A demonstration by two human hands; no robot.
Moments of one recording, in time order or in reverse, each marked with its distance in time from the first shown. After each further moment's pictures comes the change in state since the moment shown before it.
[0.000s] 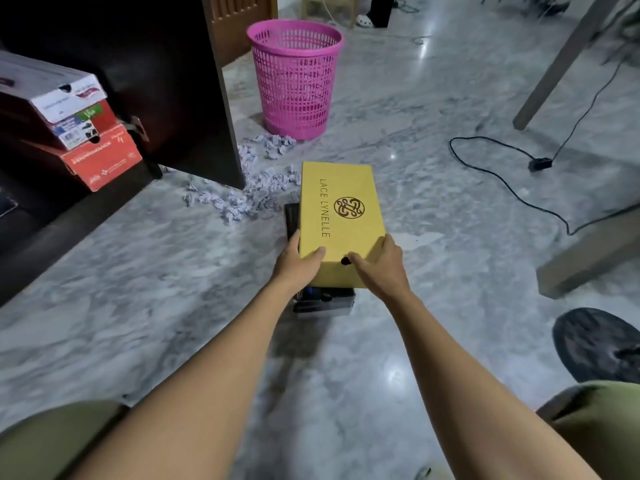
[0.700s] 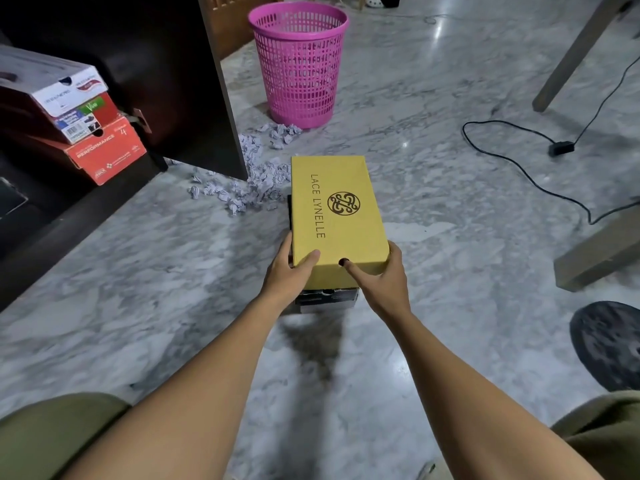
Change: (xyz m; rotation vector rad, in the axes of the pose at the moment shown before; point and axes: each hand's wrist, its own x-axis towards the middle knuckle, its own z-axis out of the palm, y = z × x) left_hand -0.010 -0.033 0.000 -0.051 0.032 0.015; right_hand -0.024 0.033 0.016 0.381 0.042 -0.085
